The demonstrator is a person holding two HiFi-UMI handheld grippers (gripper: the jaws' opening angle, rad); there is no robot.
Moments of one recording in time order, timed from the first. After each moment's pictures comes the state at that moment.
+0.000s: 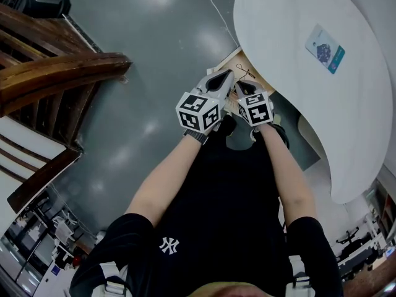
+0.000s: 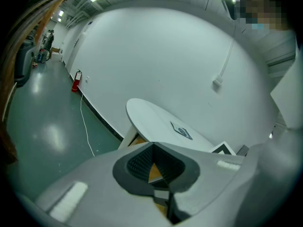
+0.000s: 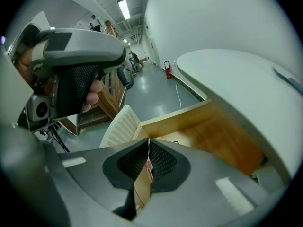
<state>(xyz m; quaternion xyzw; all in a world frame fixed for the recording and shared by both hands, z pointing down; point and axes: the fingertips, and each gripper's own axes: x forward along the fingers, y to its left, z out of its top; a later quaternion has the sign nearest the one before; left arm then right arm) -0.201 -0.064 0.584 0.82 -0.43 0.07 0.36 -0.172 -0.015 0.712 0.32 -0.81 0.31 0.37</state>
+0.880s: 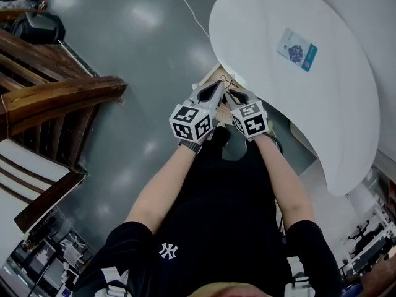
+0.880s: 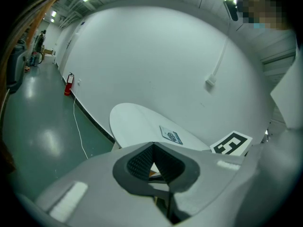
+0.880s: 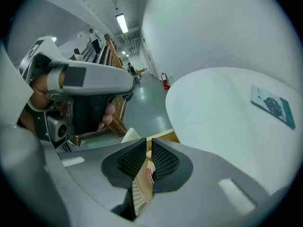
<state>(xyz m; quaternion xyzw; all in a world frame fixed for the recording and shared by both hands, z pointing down) -0.174 -0.065 0.531 0.84 -0.41 0.08 0.35 -0.151 -0.024 0.625 0.34 -0.83 0.31 0.32</state>
